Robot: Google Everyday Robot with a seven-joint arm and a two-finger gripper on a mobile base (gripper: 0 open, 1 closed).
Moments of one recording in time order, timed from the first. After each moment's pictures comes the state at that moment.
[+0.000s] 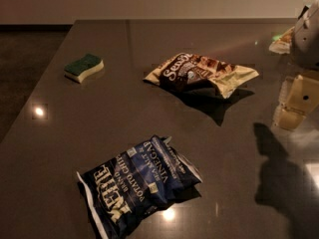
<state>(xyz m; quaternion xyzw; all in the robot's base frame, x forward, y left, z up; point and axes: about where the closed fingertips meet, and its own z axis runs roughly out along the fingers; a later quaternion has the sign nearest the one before) 0.438 -0.217 0.976 -0.60 0.78 -0.03 0.16</state>
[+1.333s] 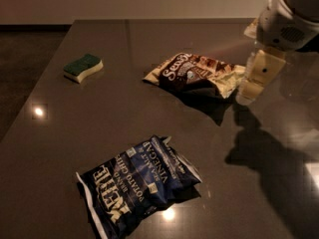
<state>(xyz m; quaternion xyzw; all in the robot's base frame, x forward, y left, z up) 0.510 -0.185 0.975 -0.59 0.78 -0.01 0.20</state>
